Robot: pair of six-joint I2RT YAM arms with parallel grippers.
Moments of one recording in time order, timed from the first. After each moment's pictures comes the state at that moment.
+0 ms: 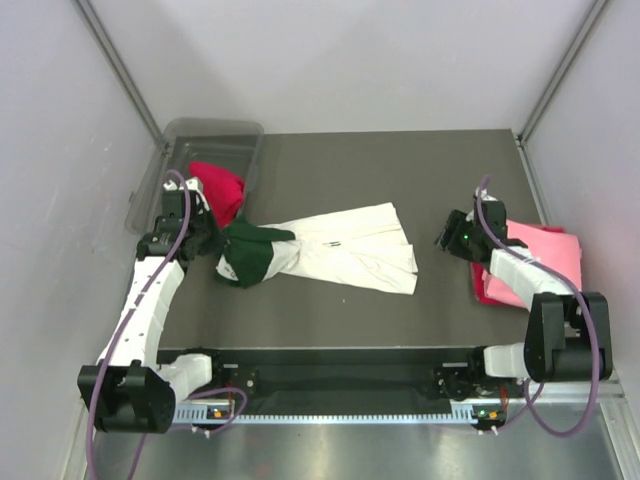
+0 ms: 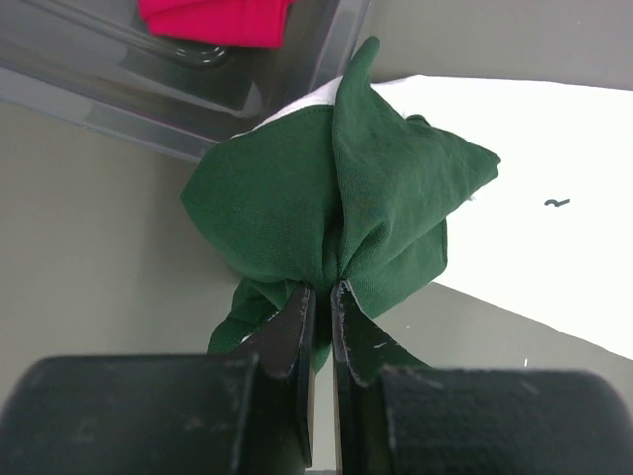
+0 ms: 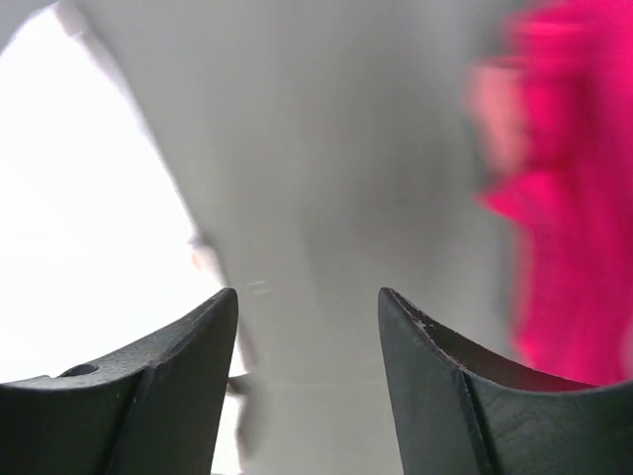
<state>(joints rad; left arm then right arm) -0.02 1.09 0.98 -0.68 0.05 -0.36 0.01 1.33 0.68 -0.18 -0.07 0.41</state>
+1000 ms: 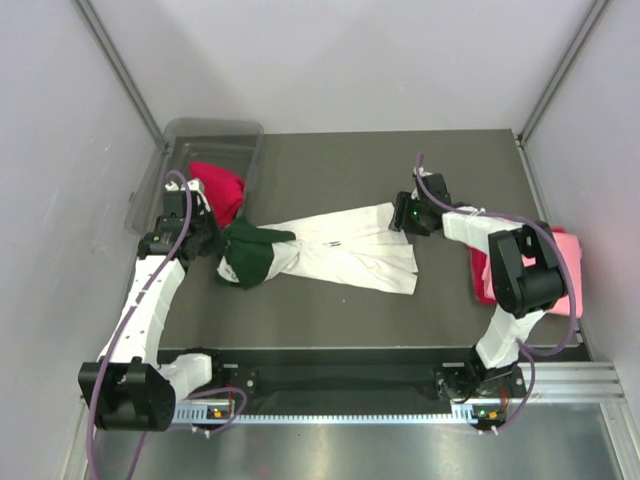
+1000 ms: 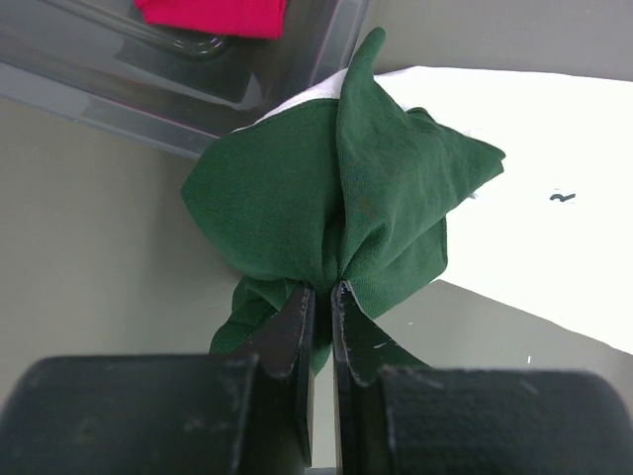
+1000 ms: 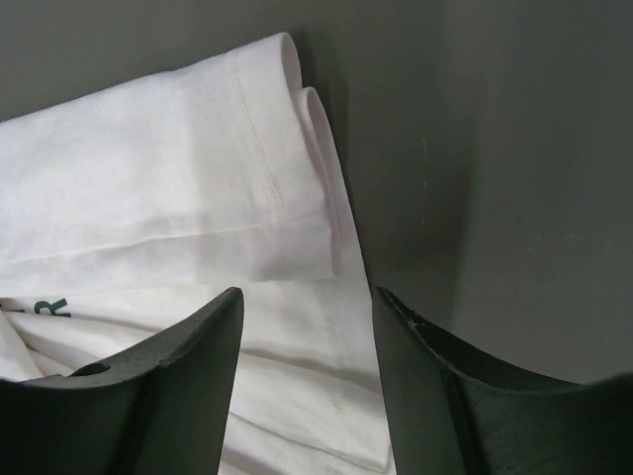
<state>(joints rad) -0.02 1.10 0.97 -0.68 0.06 -0.36 0.29 1.76 1.04 -0.14 -0.09 0.41</state>
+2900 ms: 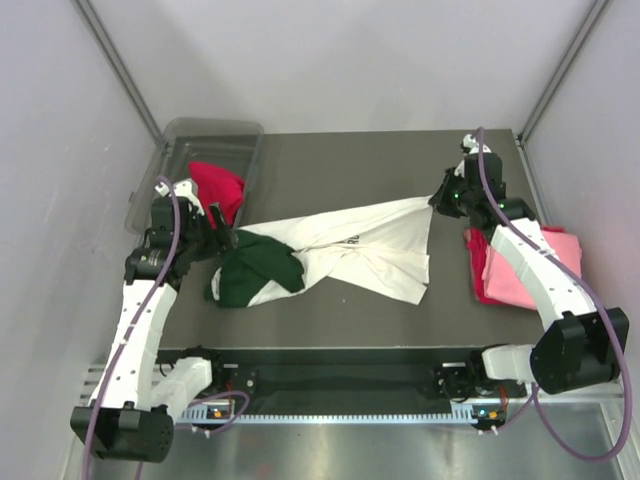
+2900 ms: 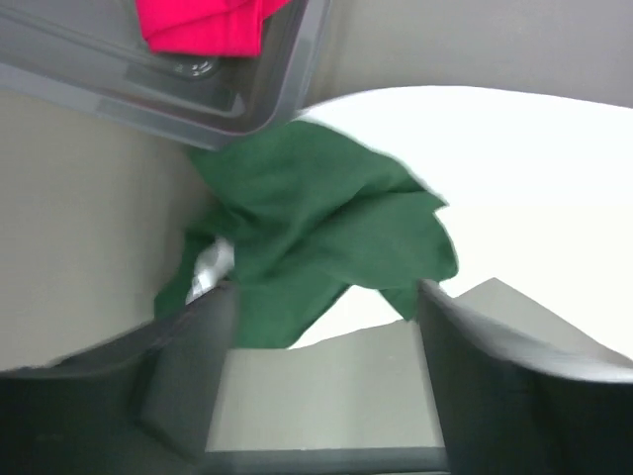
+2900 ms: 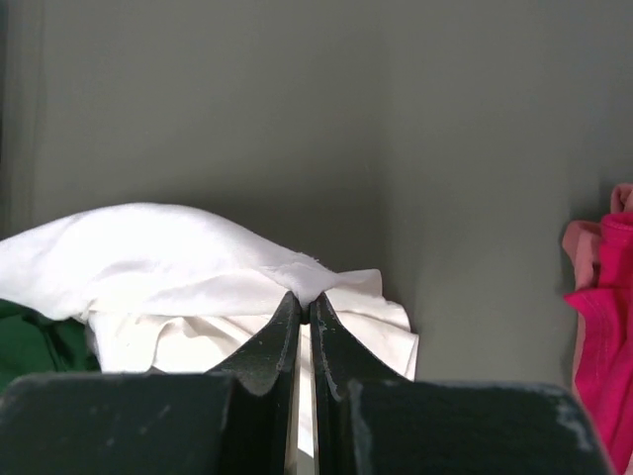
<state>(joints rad) -0.05 0.94 1.01 -0.76 0.05 -0.35 0.20 1.29 1.12 -0.46 -0.03 0.40</state>
